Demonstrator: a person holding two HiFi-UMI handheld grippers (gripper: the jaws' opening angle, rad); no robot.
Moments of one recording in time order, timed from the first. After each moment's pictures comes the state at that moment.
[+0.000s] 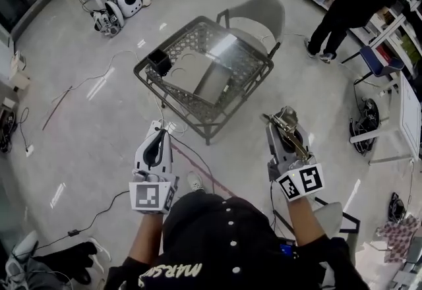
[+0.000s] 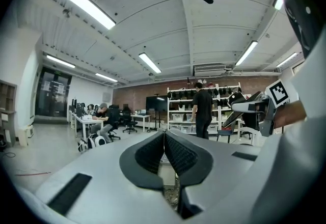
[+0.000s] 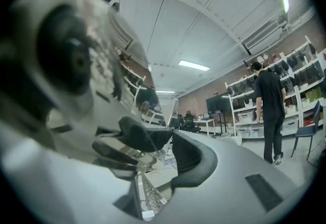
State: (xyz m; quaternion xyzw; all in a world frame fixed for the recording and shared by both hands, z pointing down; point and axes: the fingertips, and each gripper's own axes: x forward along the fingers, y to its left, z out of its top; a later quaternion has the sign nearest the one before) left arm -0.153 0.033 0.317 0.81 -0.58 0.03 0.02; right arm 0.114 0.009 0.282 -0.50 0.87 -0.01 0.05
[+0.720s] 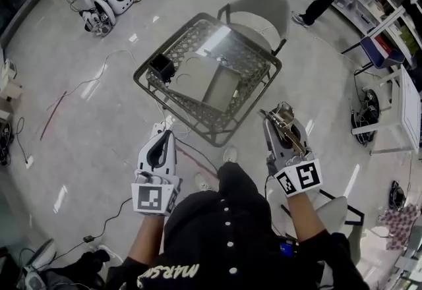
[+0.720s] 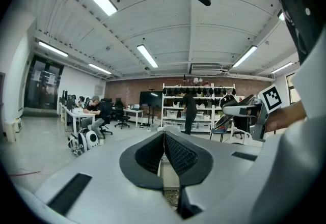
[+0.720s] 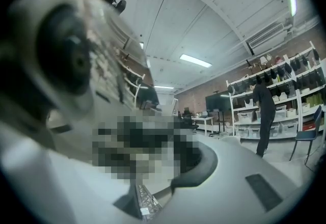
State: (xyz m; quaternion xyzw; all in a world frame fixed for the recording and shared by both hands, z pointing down) left arm -0.202 -0.066 0.330 0.84 -0.54 0.04 0.05; right arm 0.043 -0.089 0.298 -0.51 0.86 -0.01 0.02
